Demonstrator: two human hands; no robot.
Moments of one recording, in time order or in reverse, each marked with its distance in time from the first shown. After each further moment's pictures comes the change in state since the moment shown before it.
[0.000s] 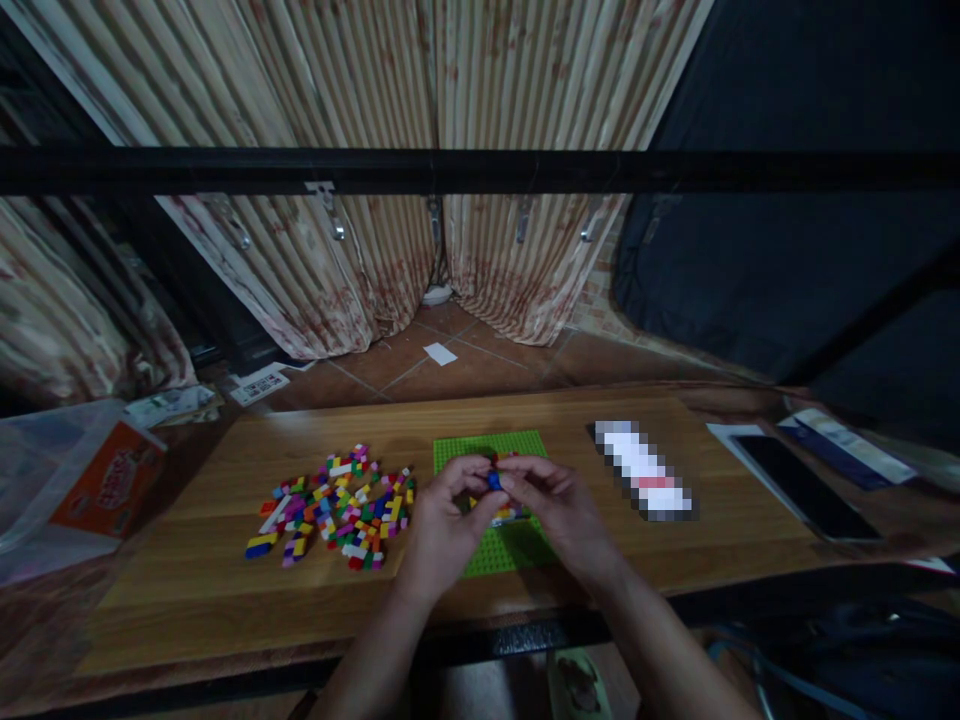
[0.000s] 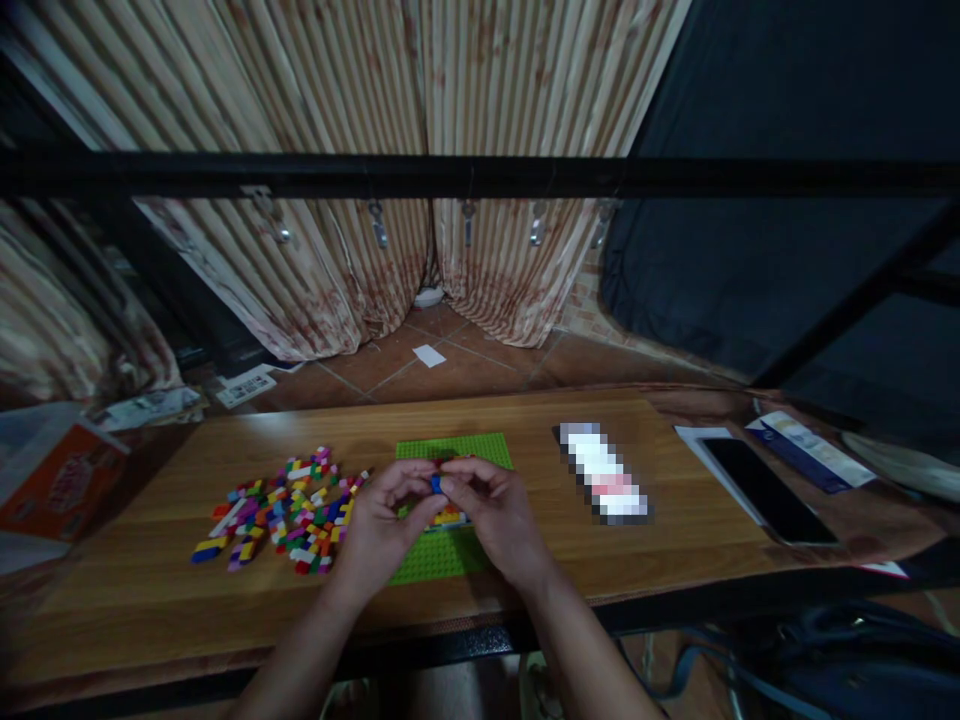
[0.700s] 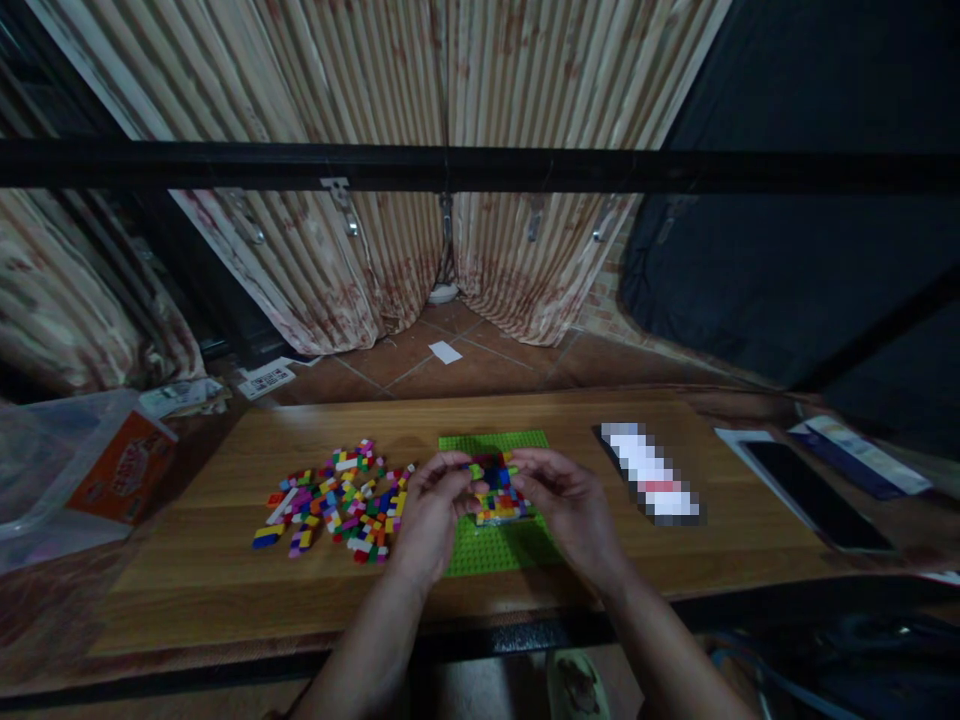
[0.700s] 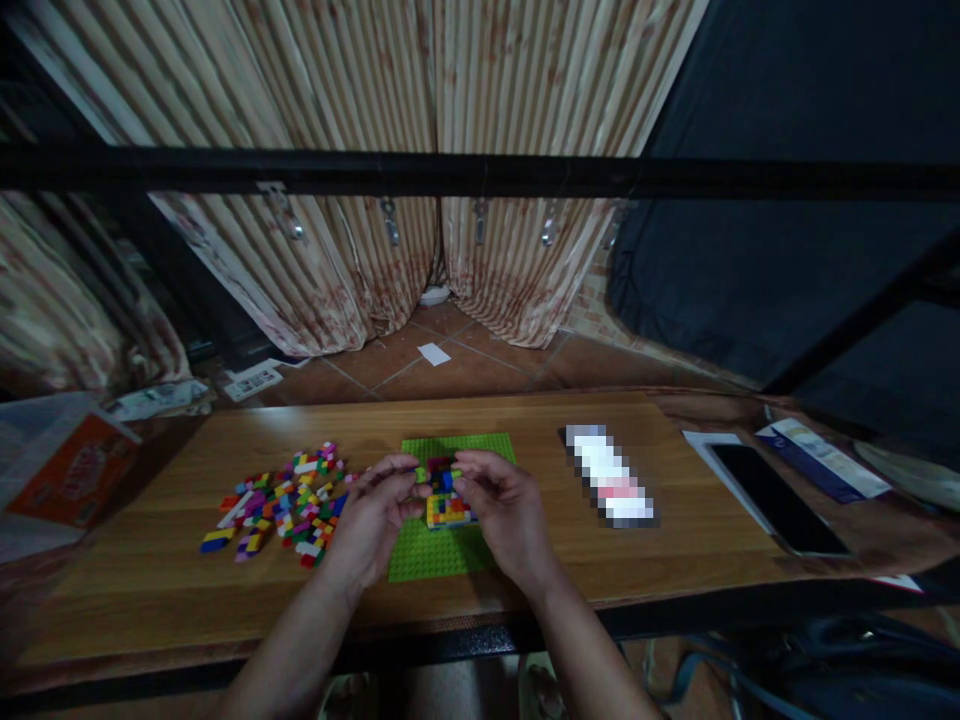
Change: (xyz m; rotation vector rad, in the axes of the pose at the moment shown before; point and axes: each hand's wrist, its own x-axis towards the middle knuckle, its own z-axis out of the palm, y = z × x) left_hand 0.007 0.003 -0.004 -0.560 0.207 -0.420; right_hand 0.000 0.003 -0.004 -0.069 0.063 -0.153
